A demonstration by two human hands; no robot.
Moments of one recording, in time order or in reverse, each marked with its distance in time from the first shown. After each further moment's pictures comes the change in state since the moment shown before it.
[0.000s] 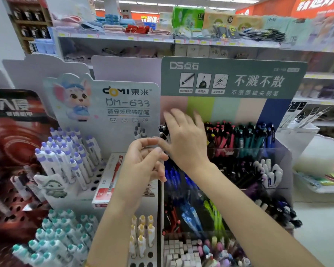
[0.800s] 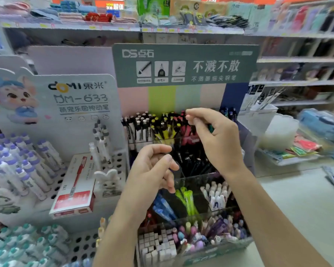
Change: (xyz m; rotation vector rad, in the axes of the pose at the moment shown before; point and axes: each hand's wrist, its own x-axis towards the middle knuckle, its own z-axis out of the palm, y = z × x) left_hand -0.017 -0.020 0.058 0.007 -0.213 -0.087; right_hand -0.046 0.075 -0.081 0.640 0.132 0.377
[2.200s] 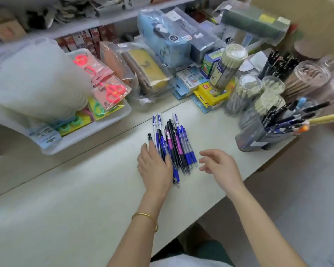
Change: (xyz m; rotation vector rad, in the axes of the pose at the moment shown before) left_hand 0.133 -0.430 0.705 1.101 -0.123 -0.233; right_hand -0.185 0.536 -0.565 -0.031 0.003 1.371
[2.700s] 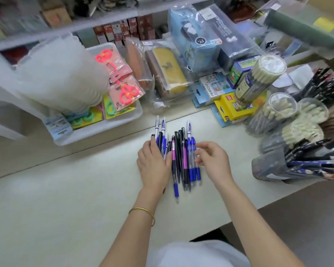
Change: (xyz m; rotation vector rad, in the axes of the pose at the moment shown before) left_hand 0.037 0.009 0.009 0.136 0.095 -0.087; right_hand 0.085 -0.018 0.024 0.029 -0.122 -0.086
